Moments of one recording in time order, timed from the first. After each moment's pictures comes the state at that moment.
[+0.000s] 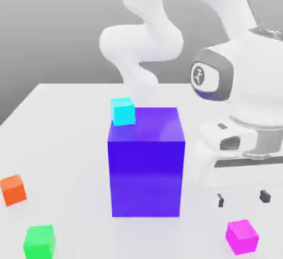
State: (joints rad) arm 0.09 0.27 0.30 -2.37 -0.23 2.65 1.17
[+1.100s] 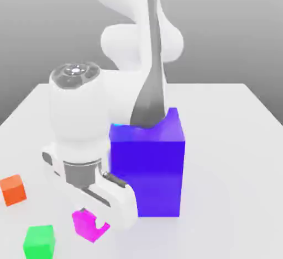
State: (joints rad) arm -0.29 0.31 -0.04 -2.35 0.02 2.66 1.29
